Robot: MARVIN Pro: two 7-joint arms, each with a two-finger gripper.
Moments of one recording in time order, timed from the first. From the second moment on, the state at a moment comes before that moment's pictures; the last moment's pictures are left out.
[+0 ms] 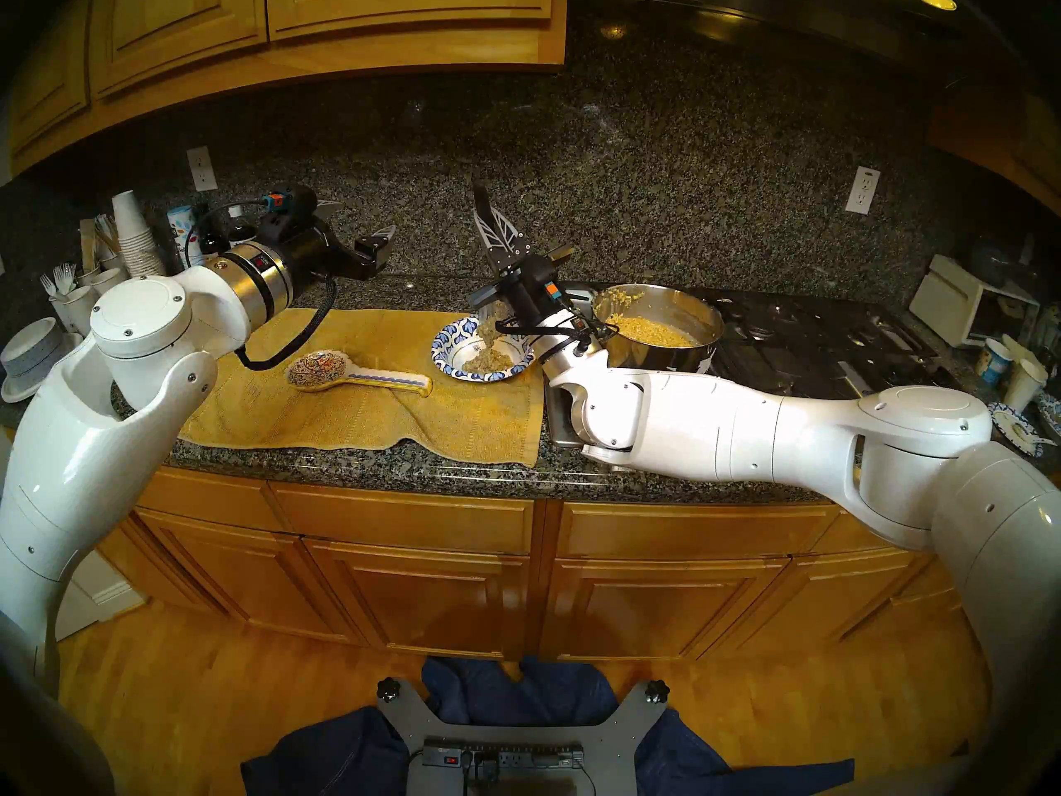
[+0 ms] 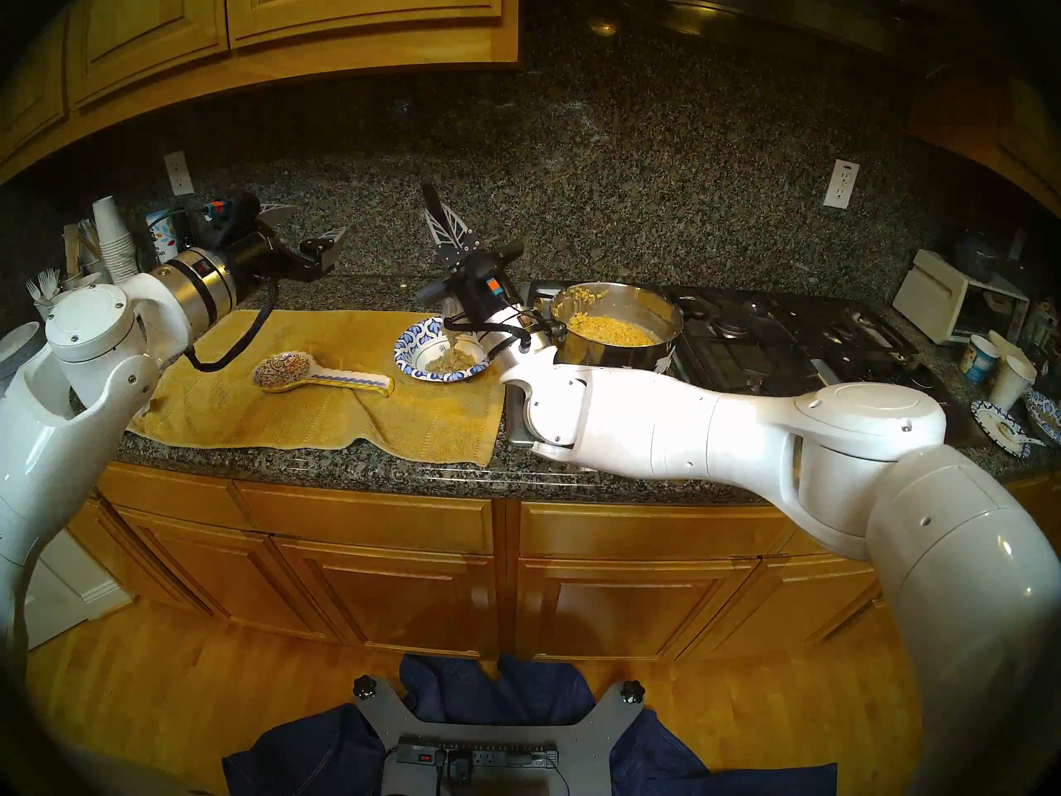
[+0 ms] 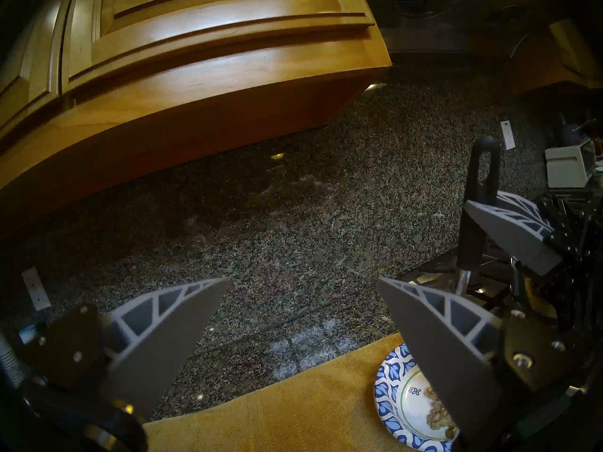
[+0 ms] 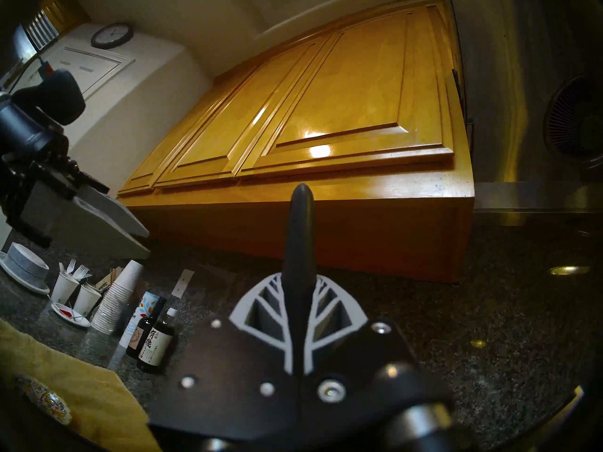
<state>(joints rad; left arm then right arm) 1.38 -0.59 -1.50 -2.04 -0.76 0.34 0.03 -0.34 -1.18 -0.16 -1.21 0.51 -0.83 -0.81</state>
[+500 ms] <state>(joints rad) 1.38 -0.59 -1.50 -2.04 -0.76 0.33 0.03 -0.37 -1.16 -0.20 -1.29 0.47 -0.83 -0.83</state>
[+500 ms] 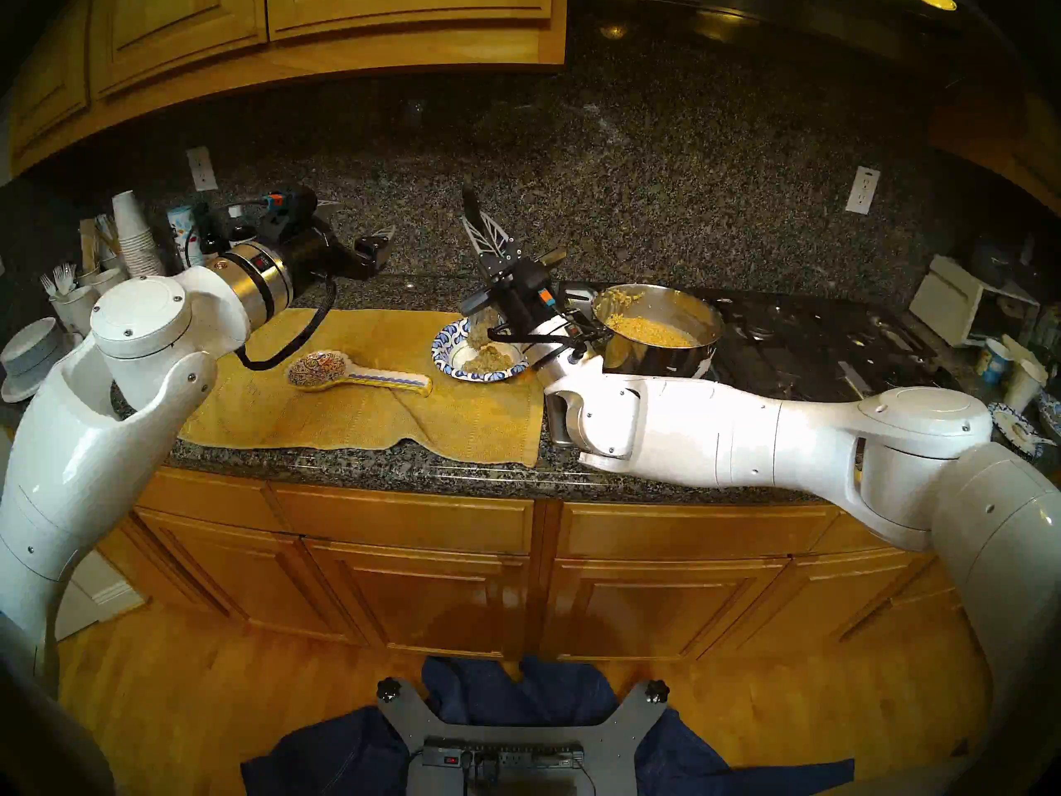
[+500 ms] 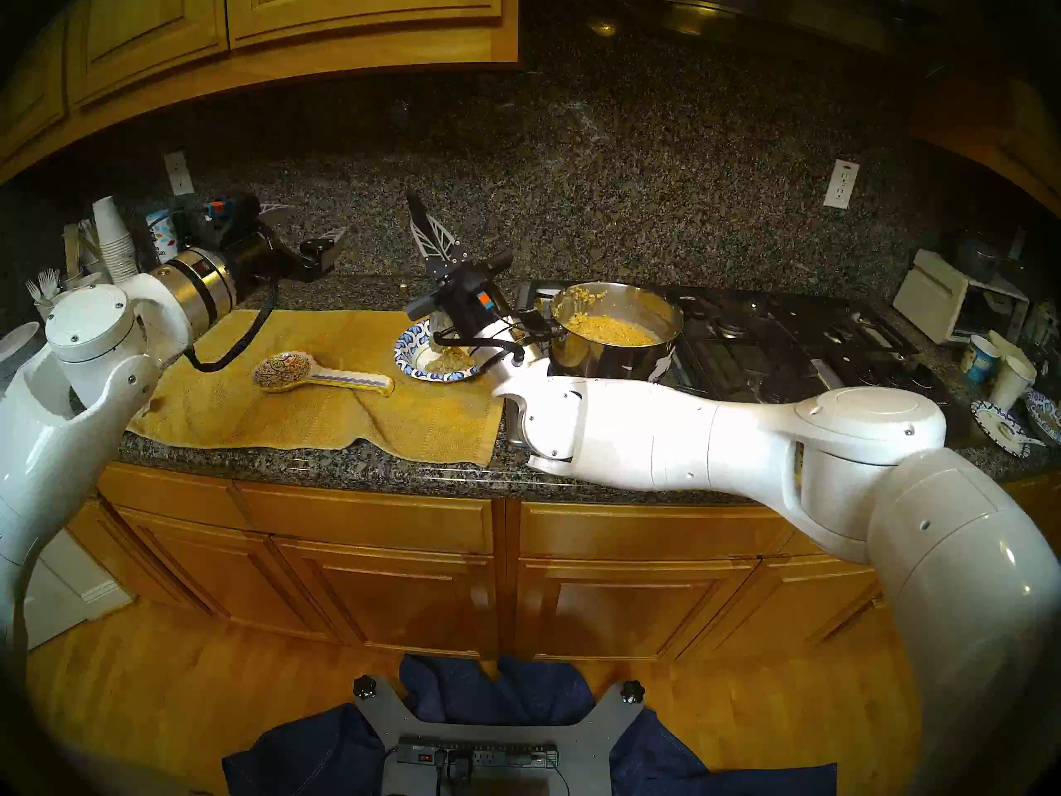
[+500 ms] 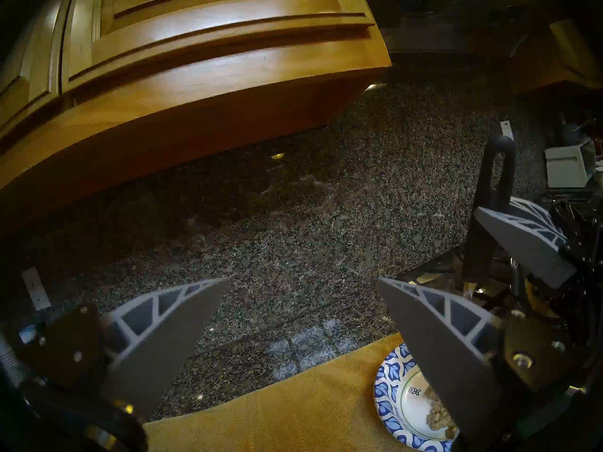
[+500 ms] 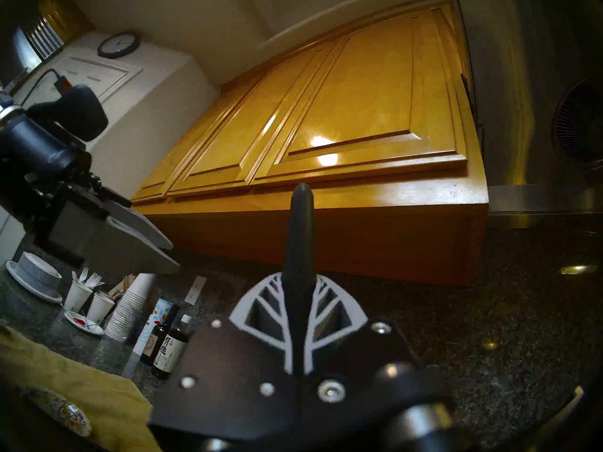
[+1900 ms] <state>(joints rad) 1.38 -0.58 -1.50 -2.04 -0.77 0.33 0.04 -0.37 -1.15 -0.20 -1.30 0.45 -0.82 -0.85</state>
